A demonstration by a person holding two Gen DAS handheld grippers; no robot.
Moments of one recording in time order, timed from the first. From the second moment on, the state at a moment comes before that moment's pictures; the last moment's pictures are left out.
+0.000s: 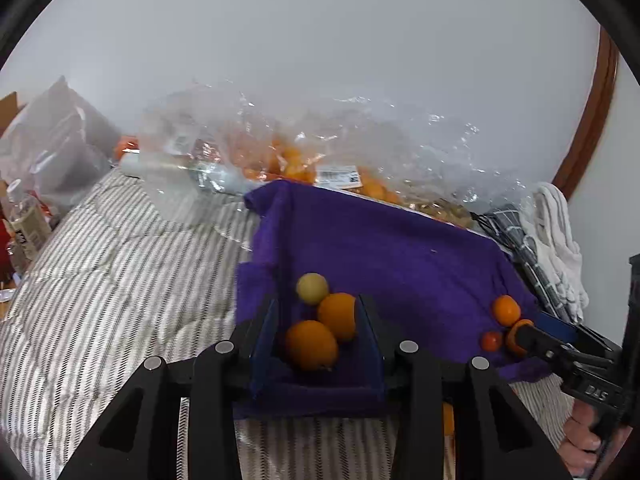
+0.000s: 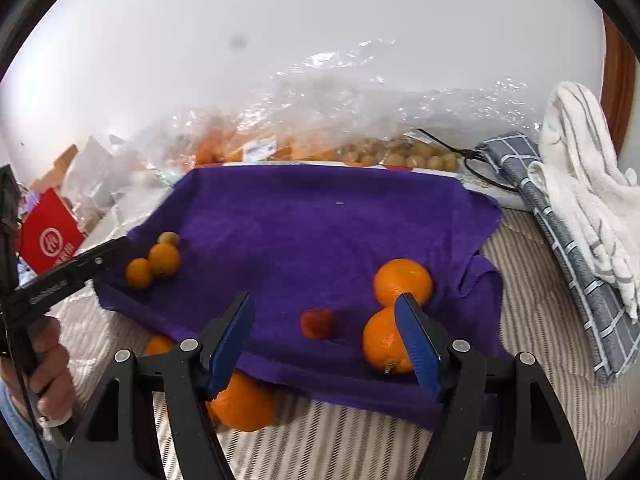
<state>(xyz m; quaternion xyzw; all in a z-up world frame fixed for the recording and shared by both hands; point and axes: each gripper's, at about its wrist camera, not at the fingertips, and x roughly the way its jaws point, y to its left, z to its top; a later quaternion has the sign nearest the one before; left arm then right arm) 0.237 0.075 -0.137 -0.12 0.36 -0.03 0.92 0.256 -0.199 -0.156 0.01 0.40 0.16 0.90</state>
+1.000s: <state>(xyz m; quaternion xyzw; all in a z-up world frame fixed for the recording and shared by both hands) 0.183 0.079 -0.142 -0.10 0.40 -0.05 0.91 0.195 -0.178 -0.158 -0.01 0.43 0.19 0.88</state>
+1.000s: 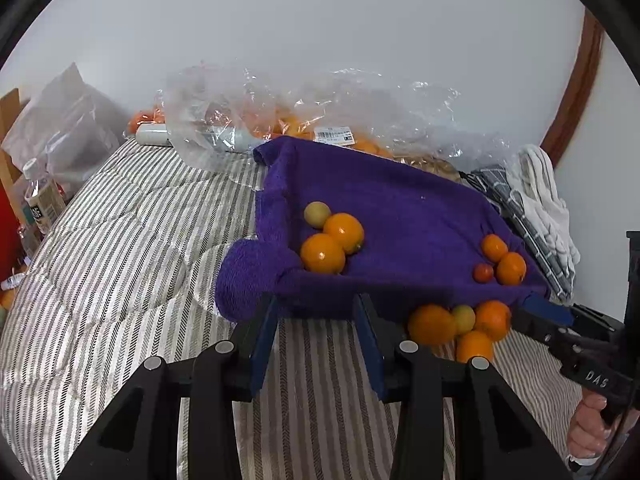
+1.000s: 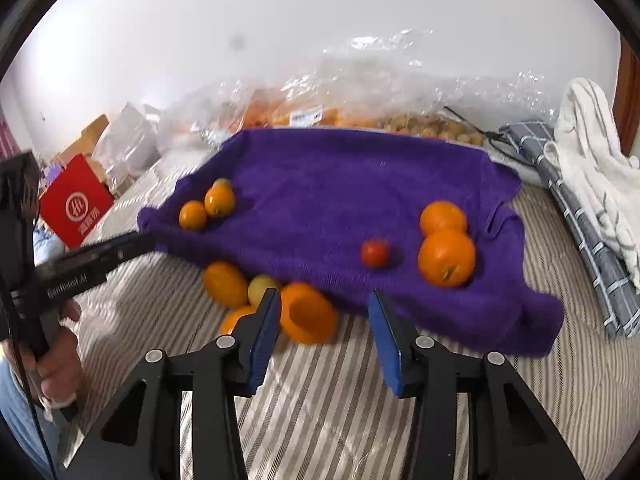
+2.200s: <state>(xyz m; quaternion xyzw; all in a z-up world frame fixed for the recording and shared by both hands) 0.186 0.061 -0.166 -0.04 0.46 -0.04 0.89 0.197 -0.216 -0.183 0.00 0.44 0.19 0.88</state>
